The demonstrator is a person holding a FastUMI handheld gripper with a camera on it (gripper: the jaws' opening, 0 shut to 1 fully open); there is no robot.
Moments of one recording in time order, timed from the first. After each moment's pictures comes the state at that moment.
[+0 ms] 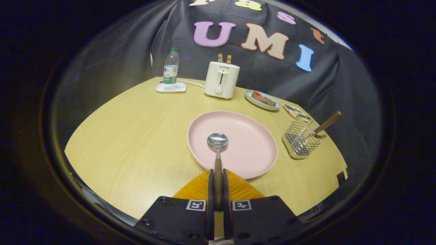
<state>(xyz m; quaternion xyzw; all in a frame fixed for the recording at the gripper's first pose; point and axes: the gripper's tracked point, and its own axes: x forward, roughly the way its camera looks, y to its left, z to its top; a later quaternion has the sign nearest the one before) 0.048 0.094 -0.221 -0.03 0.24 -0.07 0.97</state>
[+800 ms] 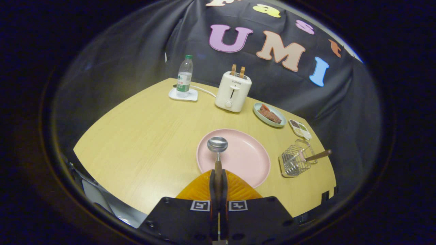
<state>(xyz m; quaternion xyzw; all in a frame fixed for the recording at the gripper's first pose) 0.043 0.093 -0.141 -0.05 0.25 -0.03 0.97</state>
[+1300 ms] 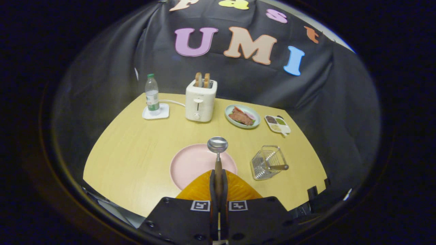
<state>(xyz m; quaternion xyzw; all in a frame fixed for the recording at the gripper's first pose) 0.050 0.002 -0.064 0.01 0.27 -0.12 0.96</state>
